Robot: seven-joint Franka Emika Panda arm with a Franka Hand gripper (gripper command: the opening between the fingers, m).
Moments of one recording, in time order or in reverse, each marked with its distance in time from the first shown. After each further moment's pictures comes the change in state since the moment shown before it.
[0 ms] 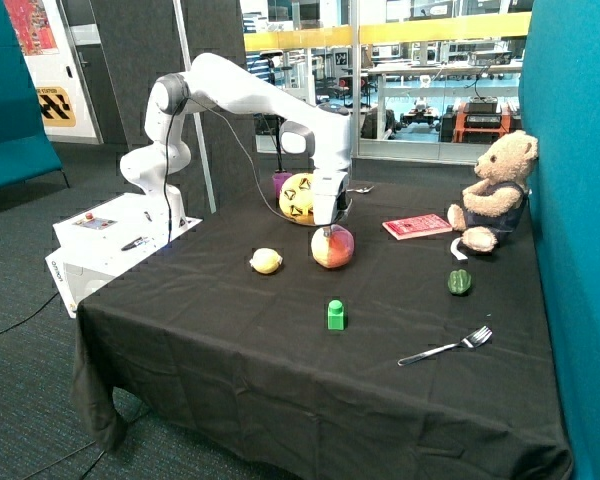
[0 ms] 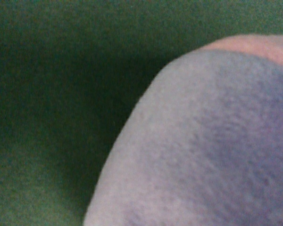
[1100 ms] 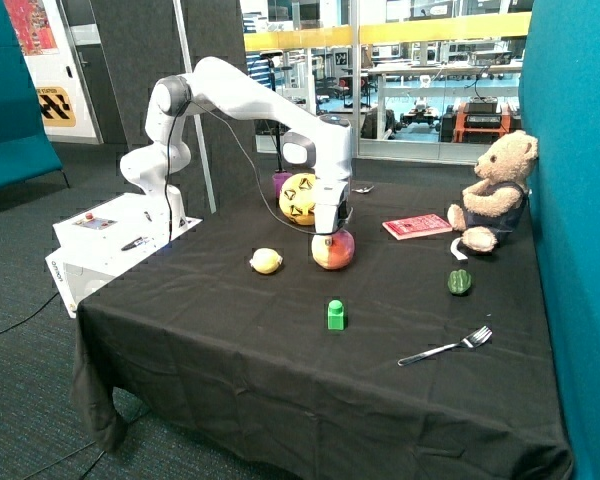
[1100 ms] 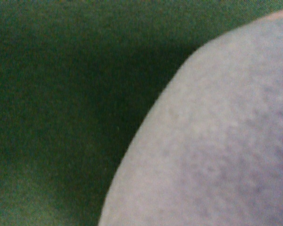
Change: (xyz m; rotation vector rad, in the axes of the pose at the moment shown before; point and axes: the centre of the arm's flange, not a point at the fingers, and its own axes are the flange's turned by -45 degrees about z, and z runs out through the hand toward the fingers) arm 0.001 -0.005 0.025 -0.002 0.004 -0.007
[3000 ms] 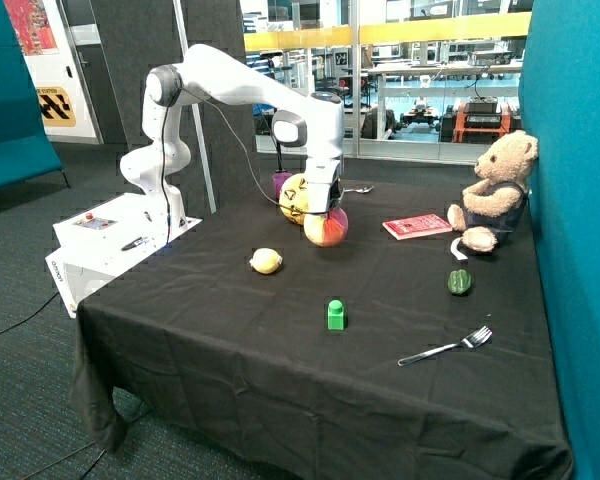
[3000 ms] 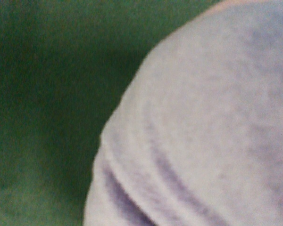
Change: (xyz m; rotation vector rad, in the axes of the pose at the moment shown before) arm -0.025 -0.008 -0.050 0.007 -0.008 -0.059
